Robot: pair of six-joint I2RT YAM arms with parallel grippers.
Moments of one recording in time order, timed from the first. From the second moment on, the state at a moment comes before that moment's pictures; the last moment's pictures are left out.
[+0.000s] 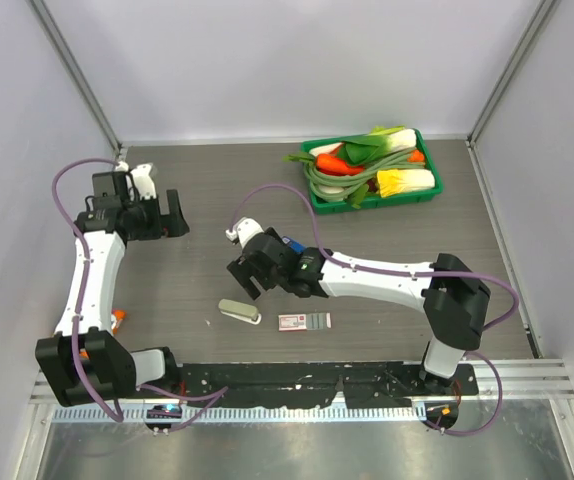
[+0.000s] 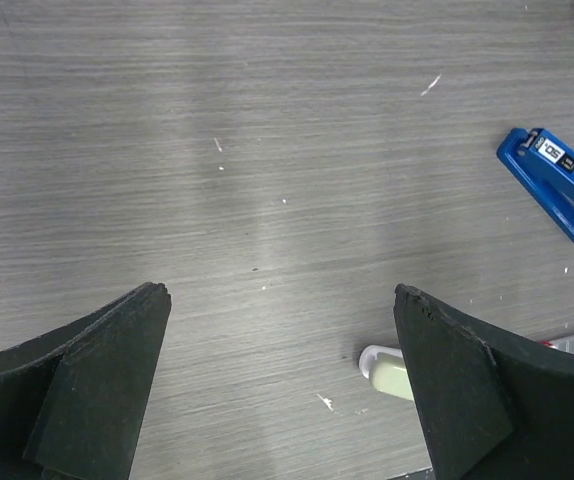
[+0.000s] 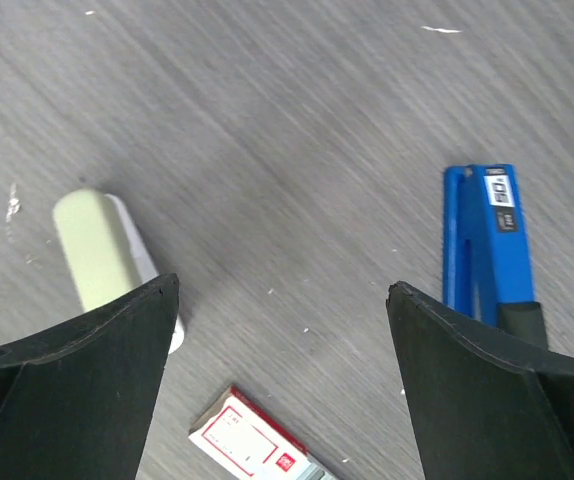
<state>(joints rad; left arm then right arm) 0.14 1.25 1.15 -0.76 0.31 0.00 1.13 1.73 1.28 -0.31 0.35 0.17</state>
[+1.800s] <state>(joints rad) 0.14 1.15 1.08 -0.89 0.36 0.13 1.19 1.88 1.24 -0.18 0.12 0.09</state>
